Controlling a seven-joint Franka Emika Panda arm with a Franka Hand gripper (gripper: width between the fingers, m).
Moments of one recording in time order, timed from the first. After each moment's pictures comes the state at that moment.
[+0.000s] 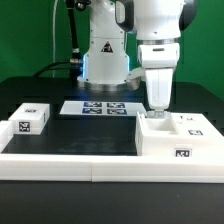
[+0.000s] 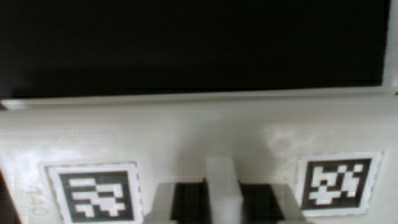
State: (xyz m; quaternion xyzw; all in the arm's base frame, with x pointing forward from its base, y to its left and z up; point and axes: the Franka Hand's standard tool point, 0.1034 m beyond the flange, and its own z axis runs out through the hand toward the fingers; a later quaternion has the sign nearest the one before) arm 0.405 0.095 0.013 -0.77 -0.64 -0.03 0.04
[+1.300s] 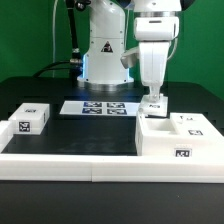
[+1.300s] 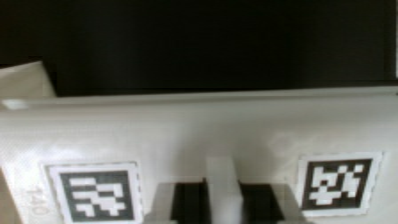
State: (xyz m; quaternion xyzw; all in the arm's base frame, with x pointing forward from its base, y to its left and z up) arm 0.448 0.074 0.065 -0.79 -0.62 -0.02 0.02
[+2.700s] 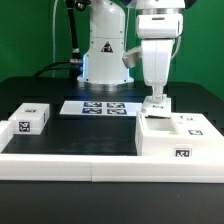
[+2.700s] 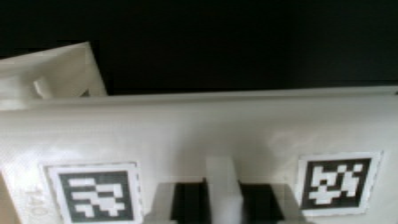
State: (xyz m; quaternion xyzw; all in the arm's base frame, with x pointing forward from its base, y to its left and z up) arm 0.461 0.076 0.065 -0.79 -0.62 -0.03 0.02
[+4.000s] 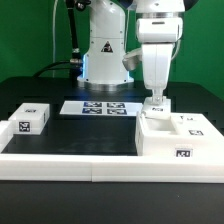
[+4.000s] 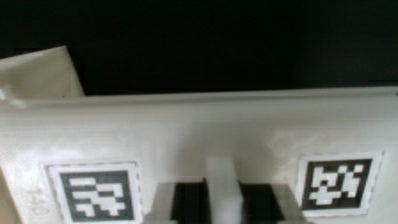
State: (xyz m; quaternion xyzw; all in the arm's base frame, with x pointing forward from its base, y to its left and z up) arm 0.457 0.077 0.059 -0.79 -0.62 -0.02 0.02
